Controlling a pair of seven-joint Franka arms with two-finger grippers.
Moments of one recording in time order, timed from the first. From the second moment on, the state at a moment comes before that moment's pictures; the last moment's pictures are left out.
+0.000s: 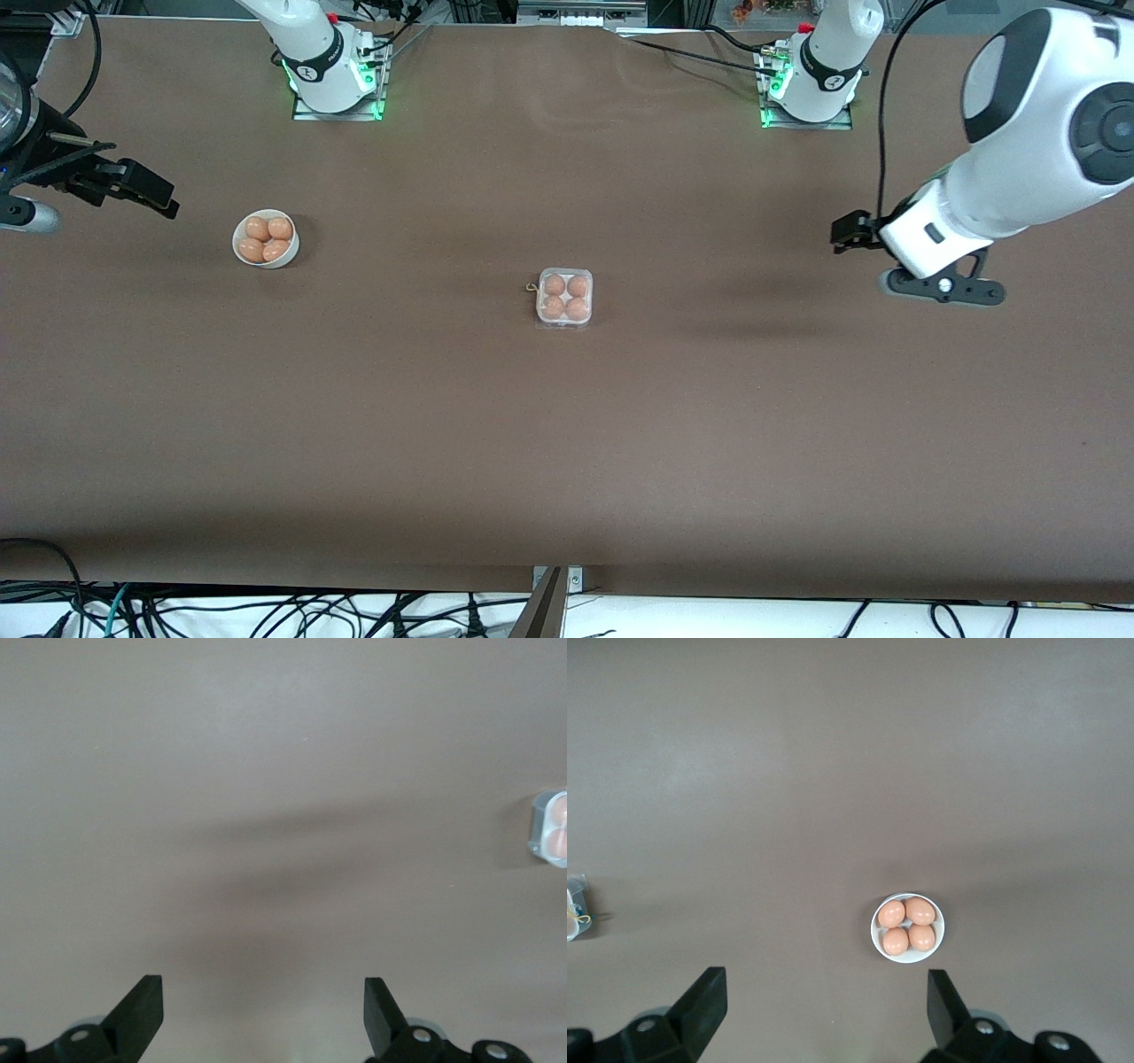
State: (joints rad) left arm -0.11 0.12 -0.05 -1.66 -0.03 1.59 -0.04; right arm 0.08 -0.03 -0.05 -1.66 -0.01 1.59 0.20
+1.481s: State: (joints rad) left arm -0.10 -0.01 0.08 -1.68 0.02 1.49 0.17; right arm 0.08 -0.03 -0.05 -1.66 -0.01 1.59 0.20
